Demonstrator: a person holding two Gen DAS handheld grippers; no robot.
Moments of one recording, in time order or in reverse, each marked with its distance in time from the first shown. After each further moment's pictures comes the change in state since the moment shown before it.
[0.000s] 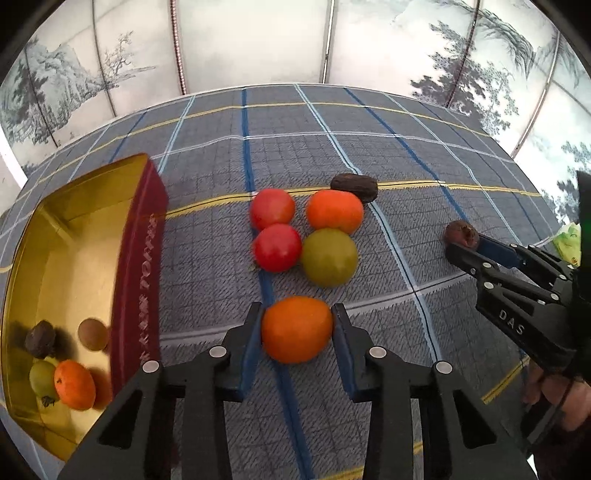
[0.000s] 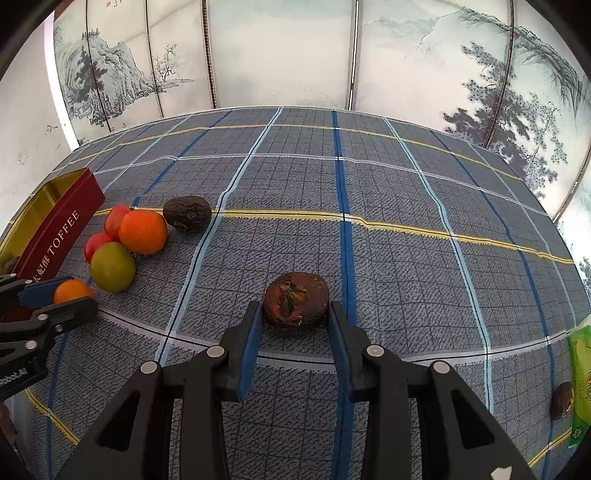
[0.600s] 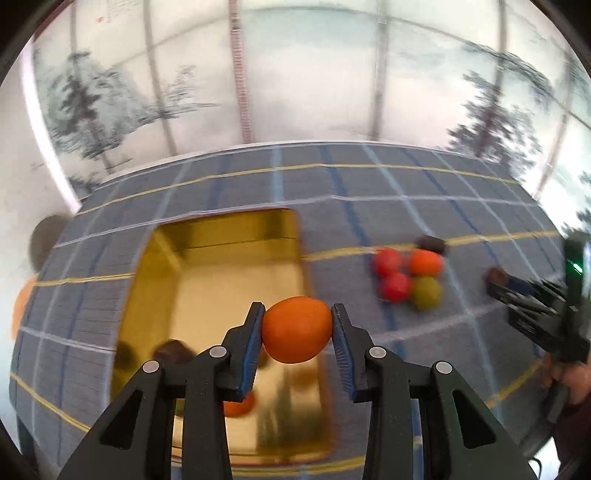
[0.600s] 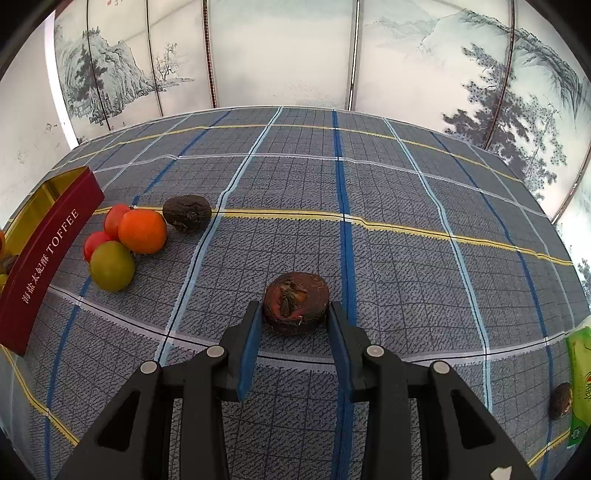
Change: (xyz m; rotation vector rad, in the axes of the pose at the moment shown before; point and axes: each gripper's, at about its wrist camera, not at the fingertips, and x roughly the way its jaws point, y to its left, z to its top) left arm -0.085 0.097 0.001 -0.061 -0.164 0.162; right arm 0.000 -0.001 0.000 -0.003 0.000 -0.004
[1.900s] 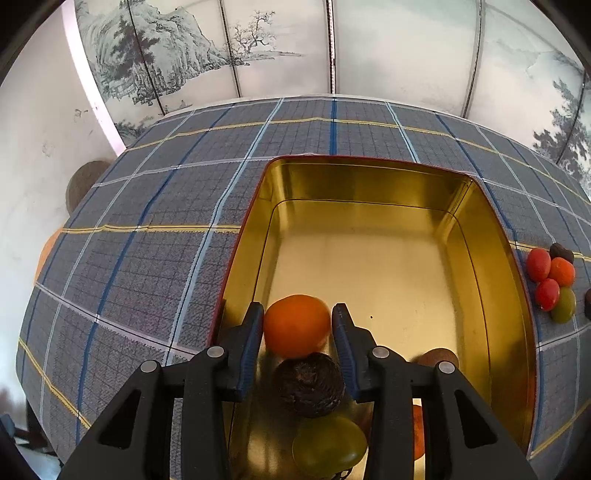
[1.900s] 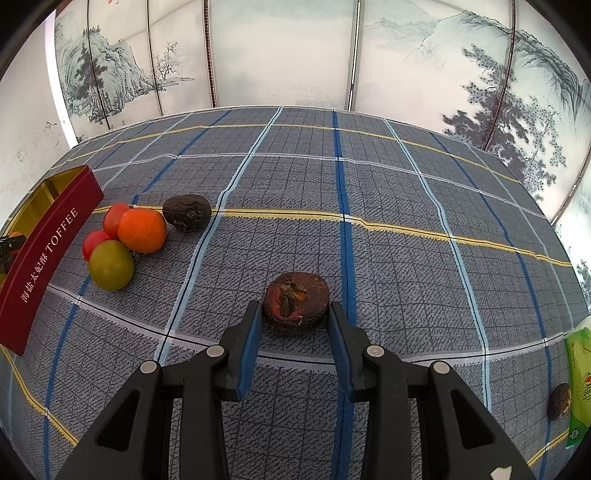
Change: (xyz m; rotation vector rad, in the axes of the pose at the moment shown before) left arm 0.074 0.105 -0.018 -0.126 0.141 0.155; right arm 0.000 0.002 0.000 -0.002 0.001 -0.001
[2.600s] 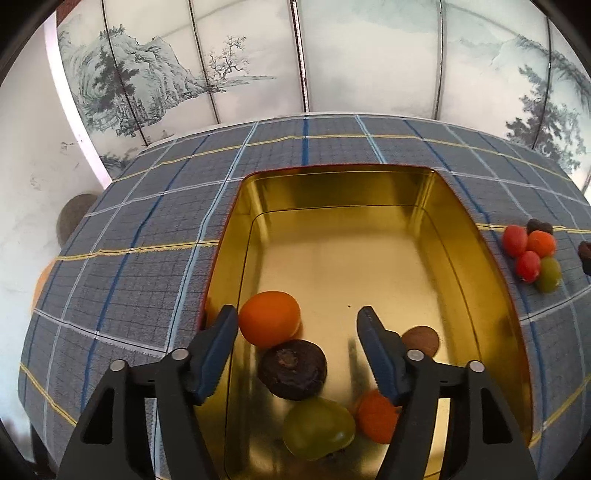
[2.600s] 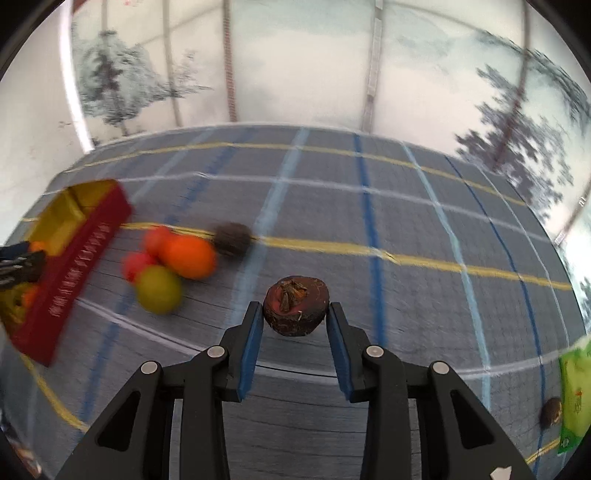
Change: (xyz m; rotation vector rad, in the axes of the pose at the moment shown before) left arm -0.018 -0.008 -0.015 0.093 -0.096 -0.042; right arm -0.031 0.033 0.016 -0.057 -0.047 0.058
